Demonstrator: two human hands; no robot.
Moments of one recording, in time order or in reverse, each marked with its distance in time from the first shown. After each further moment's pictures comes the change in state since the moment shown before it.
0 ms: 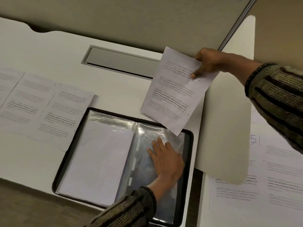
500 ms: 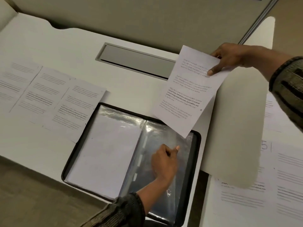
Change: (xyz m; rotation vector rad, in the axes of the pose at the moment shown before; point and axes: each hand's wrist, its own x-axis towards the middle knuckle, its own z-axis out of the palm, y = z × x) left_hand -0.012 -0.029 -0.015 -0.731 0.155 -0.231; right_hand -0.003 0.010 -0.025 0.138 -0.103 0.017
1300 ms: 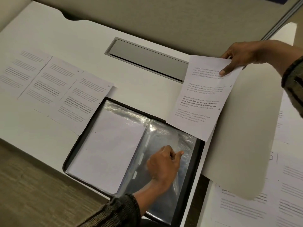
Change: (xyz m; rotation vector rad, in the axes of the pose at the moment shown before) left_hand -0.006 0.000 -0.017 0.340 0.150 0.264; right_hand 0.026 -0.005 -0.018 -0.034 -0.121 0.079
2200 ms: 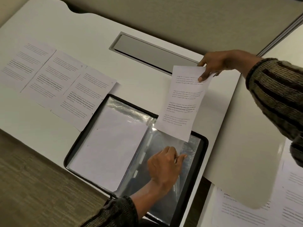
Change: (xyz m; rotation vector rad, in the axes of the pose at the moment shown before) left_hand -0.001 -0.006 0.002 0.084 0.150 0.183; right_hand 0.082 -0.043 0.054 -0.103 -0.119 -0.070
